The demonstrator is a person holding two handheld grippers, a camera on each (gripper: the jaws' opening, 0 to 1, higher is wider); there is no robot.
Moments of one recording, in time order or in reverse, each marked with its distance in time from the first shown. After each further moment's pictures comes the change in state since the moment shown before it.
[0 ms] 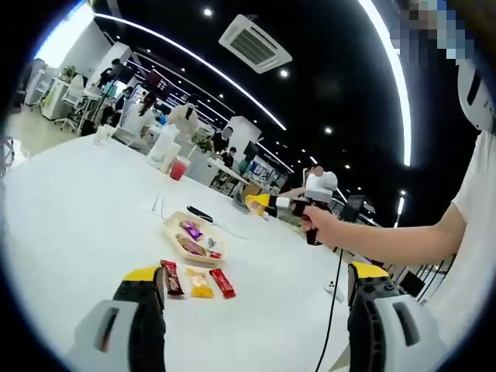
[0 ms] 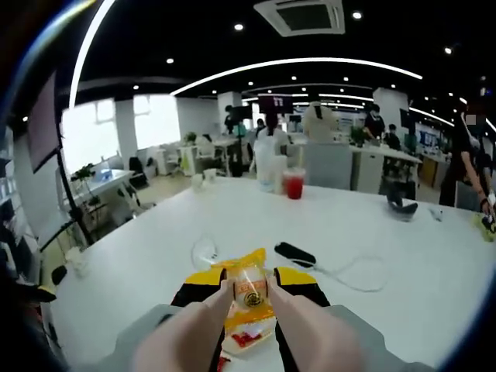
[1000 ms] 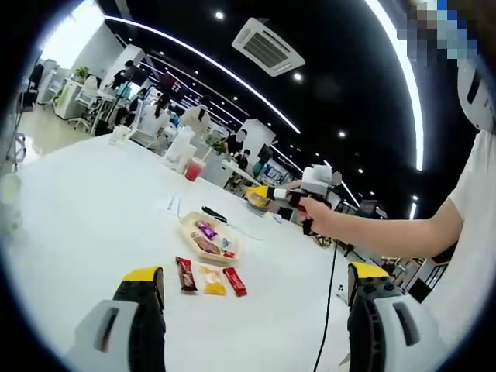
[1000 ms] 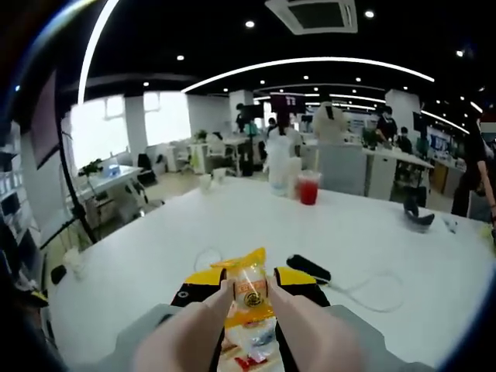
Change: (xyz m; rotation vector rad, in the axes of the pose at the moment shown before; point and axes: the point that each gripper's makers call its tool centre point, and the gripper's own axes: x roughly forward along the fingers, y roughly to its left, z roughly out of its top) left arm -0.014 0.013 0.000 -0.022 -0.019 0.077; right arm 0.050 0.017 0.015 -0.041 0.008 0.074
